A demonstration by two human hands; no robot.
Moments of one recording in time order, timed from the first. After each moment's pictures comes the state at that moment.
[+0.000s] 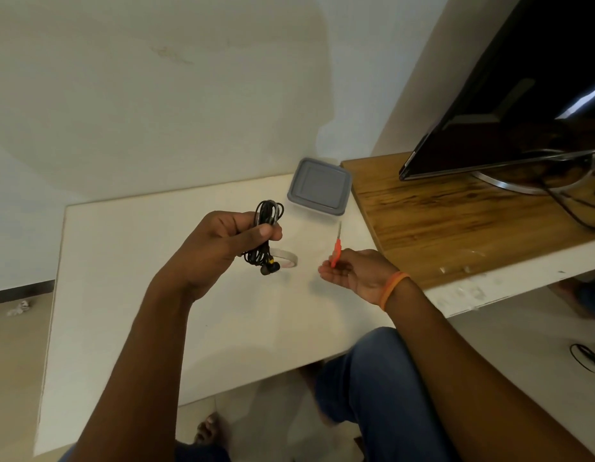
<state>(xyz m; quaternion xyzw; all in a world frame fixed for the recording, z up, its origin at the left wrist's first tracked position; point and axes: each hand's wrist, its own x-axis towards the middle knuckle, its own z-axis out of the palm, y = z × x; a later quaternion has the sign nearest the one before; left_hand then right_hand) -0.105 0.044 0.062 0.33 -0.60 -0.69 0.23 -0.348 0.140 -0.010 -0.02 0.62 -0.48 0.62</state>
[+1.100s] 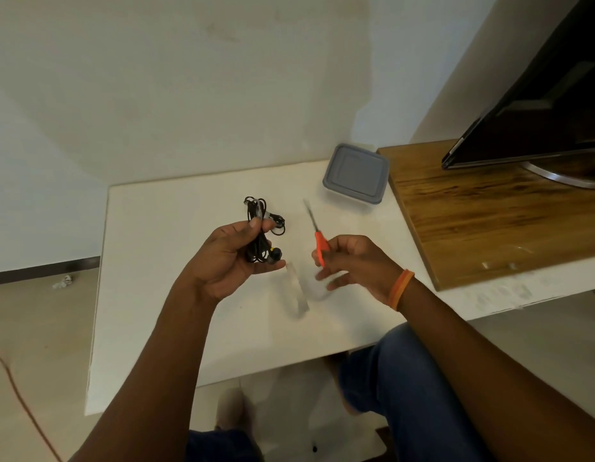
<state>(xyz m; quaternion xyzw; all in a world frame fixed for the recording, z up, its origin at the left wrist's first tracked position) -0.065 0.039 -0.001 0.34 -0.34 -0.83 0.27 -0.286 0.129 0.009 -0.35 0.64 -0.34 0.60</state>
